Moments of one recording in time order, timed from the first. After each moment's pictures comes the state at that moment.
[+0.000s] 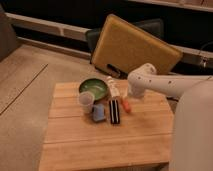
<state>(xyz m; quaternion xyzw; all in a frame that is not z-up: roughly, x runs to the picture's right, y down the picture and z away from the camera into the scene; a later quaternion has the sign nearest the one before) 0.165 0.077 0.868 -0.16 0.19 0.75 0.62</state>
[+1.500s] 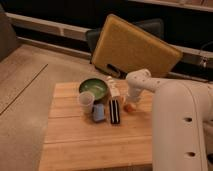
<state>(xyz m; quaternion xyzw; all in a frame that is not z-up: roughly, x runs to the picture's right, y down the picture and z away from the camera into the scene) 0.166 0.112 0.930 -0.23 0.25 0.74 0.59</state>
